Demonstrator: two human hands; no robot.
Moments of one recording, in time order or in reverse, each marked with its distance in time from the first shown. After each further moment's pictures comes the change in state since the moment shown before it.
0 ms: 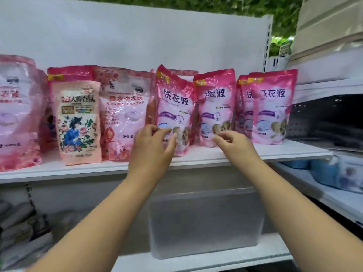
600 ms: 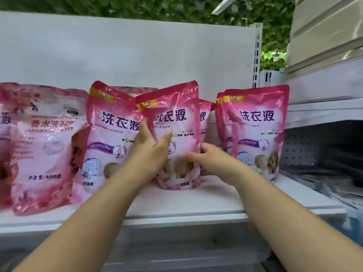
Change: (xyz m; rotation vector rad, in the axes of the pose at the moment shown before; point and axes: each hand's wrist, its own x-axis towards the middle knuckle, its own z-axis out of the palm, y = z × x) left_hand 0.093 0.073 0.092 -0.282 -0.149 -0.326; right_hand 0.125 0.073 -0.031 0.397 -0.510 0.034
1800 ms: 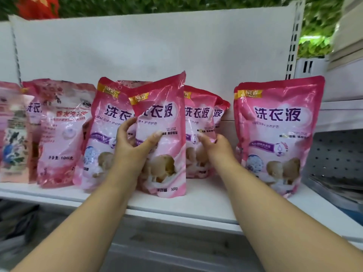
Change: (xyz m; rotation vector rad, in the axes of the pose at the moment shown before) left_hand -0.009 -0.020 0.008 -0.669 0.321 -0.071; right_hand 0.045 0.016 -0.005 0.026 0.349 0.031
